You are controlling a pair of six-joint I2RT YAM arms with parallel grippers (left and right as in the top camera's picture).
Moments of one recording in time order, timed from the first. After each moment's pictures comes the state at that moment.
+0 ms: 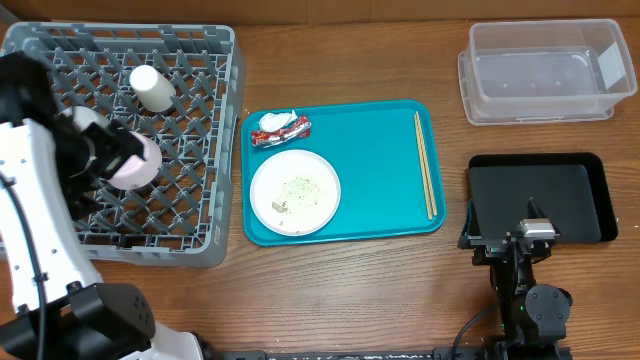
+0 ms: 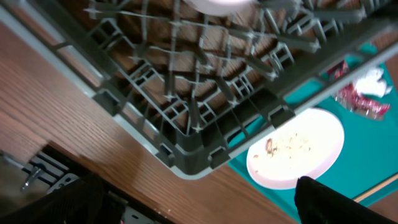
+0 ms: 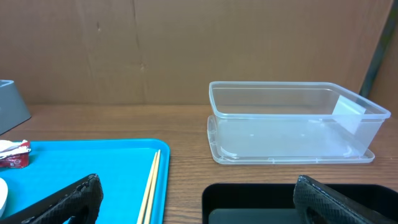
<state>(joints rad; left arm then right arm) 0.45 1.72 1.88 -1.69 0.13 -0.49 0.05 0.01 0.02 -0.03 0.04 0.00</state>
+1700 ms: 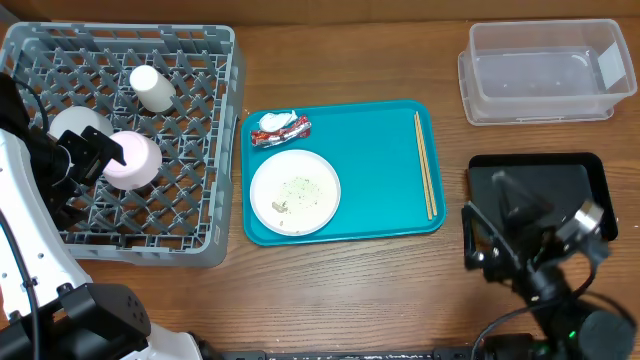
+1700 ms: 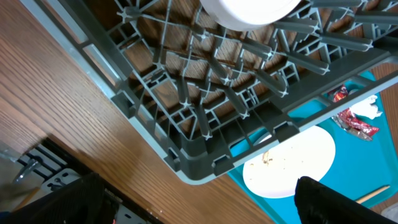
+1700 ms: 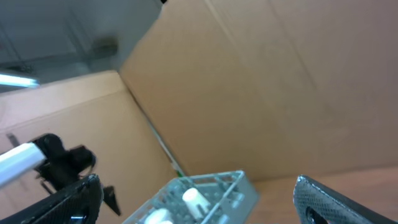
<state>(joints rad) 0.52 1.72 1.88 -1.69 0.15 -0.50 0.07 0.28 0.43 0.19 -0.46 0.69</state>
